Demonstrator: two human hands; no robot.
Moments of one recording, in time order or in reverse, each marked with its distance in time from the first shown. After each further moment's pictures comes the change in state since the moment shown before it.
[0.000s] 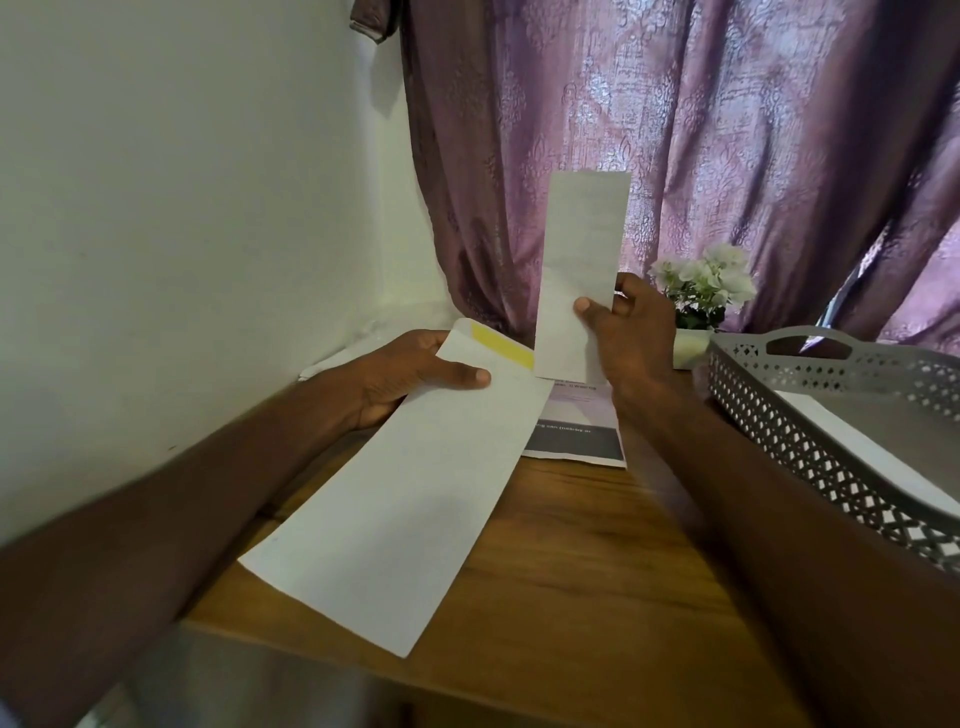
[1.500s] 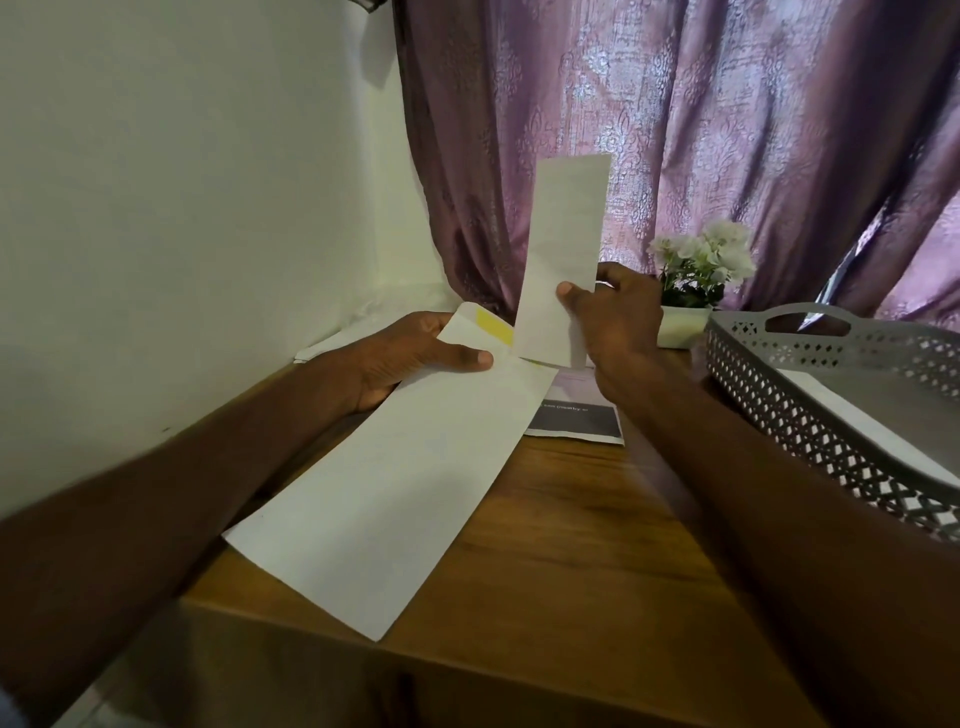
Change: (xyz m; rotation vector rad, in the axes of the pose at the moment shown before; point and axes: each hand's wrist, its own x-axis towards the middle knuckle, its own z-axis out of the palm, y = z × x) left_hand -0.007 0.007 0.013 0.075 0.030 0.001; right_hand -0.004 -0.001 0.013 -0.065 0.038 0.180
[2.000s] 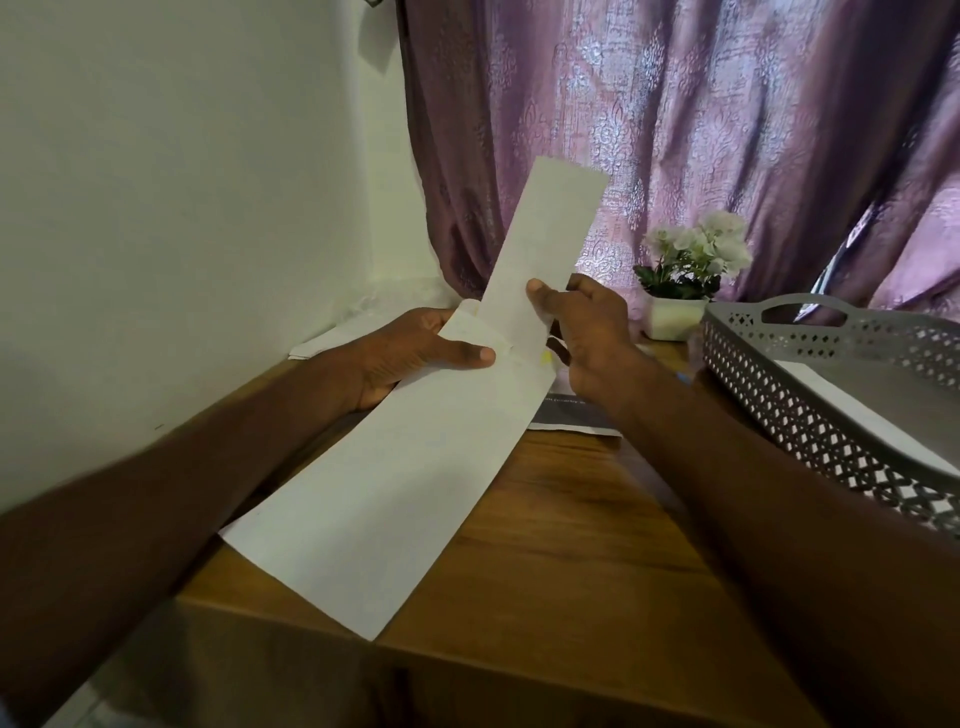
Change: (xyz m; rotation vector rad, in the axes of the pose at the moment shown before) left_hand -0.001 0.004 0.009 0.018 0.002 0.002; right_hand -0.022 -0.004 0.010 0.337 -0.206 0.295
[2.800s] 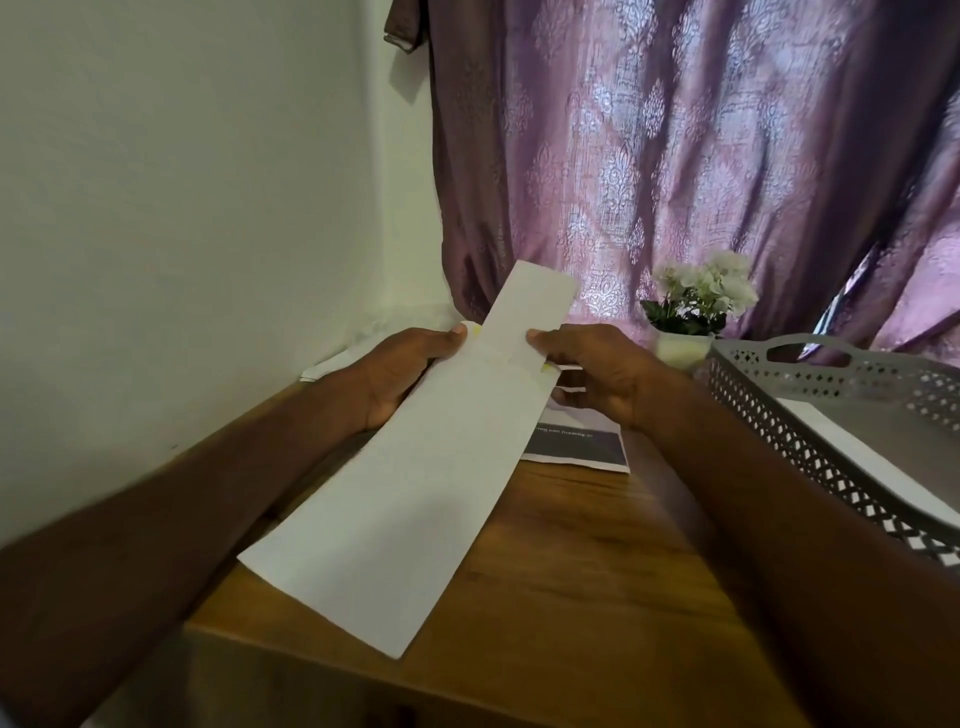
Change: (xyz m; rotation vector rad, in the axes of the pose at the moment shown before) left_hand 0.009 -0.007 -0.020 -0.273 0.154 -0.072; right_hand 0.011 -0.012 -0.020 -0.289 -0.290 0.178
